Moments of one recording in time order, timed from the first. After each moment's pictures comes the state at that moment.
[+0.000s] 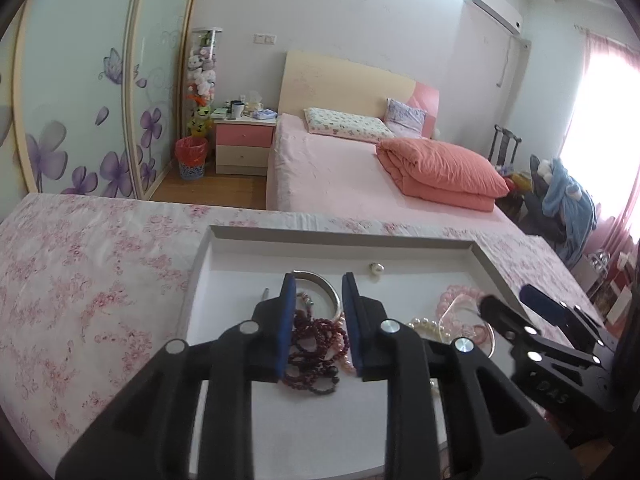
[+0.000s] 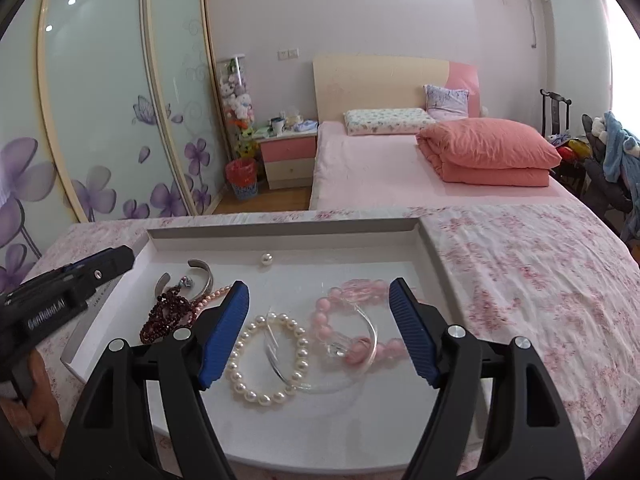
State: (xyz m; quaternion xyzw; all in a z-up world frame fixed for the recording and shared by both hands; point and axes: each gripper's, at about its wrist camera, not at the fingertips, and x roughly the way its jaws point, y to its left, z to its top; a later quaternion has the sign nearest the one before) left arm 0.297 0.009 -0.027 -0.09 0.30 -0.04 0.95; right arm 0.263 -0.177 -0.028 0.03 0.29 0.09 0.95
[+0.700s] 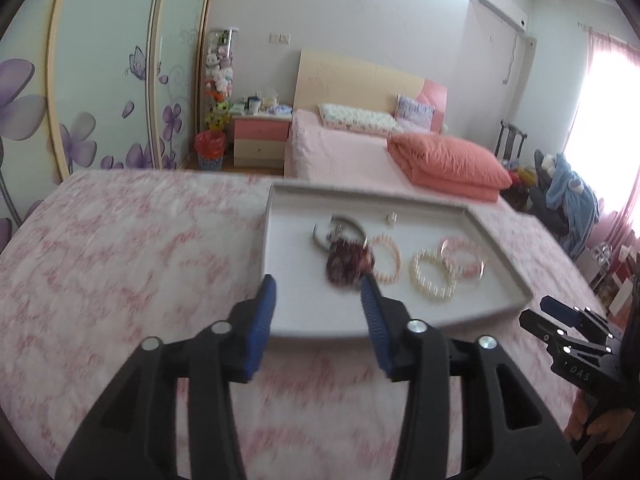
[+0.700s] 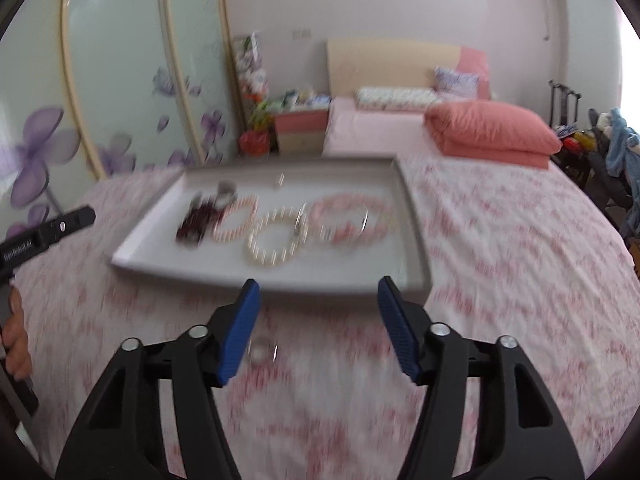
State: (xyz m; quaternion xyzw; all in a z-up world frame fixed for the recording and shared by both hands) left arm 0.187 0.039 -0.016 -0.08 0.32 -0.02 0.94; right arm 0.179 -0.206 -0.036 0.00 0.35 0.13 0.93
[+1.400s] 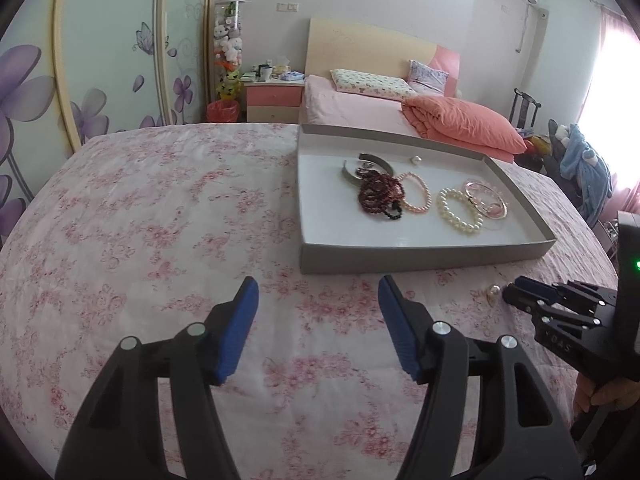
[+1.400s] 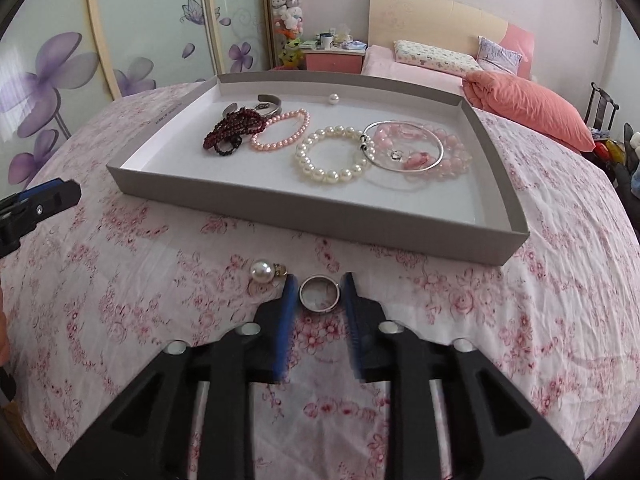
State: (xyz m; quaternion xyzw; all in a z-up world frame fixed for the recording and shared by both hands) left arm 0.162 0.049 -0.044 -0.06 0.38 -0.01 0.92; right arm 0.185 -0.160 -0.077 -0.07 0.43 0.16 0.89
